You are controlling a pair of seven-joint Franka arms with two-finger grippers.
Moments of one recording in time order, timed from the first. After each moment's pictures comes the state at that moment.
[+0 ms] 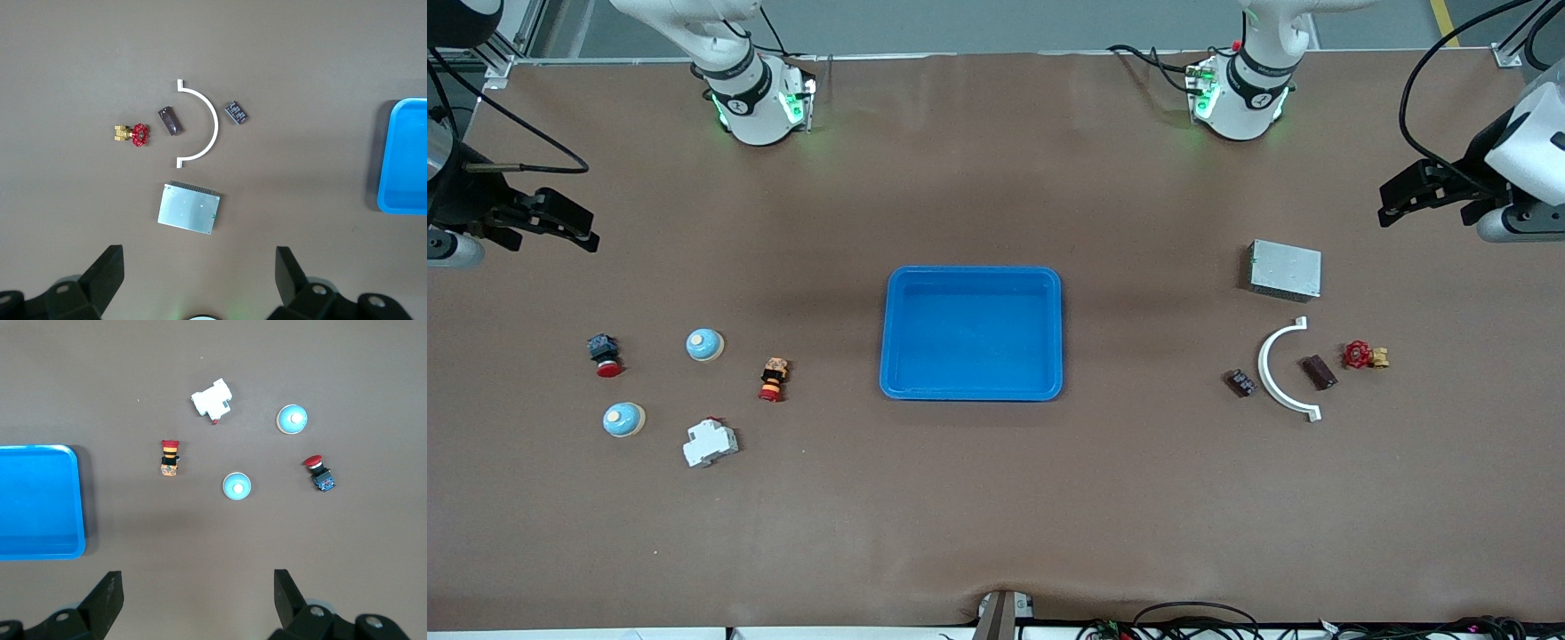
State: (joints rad) left arm 0.01 -0.01 -0.11 -1.55 0.01 1.49 -0.09; right arm -0.06 -0.01 0.08 -1.59 0.01 1.57 0.05
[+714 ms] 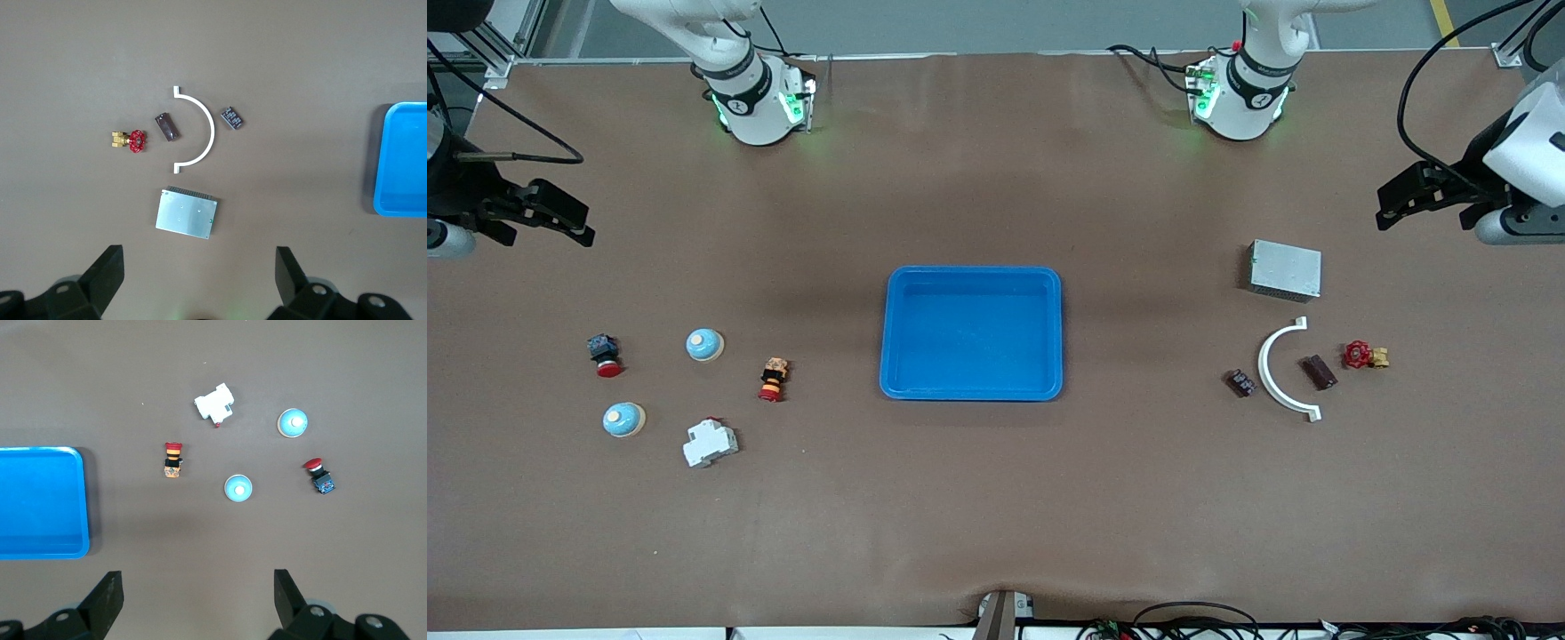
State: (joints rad) left arm 0.01 0.01 -0.11 -1.52 0.01 1.49 -0.09; right arm -0.06 -0.02 0.08 -1.58 0.01 1.56 0.05
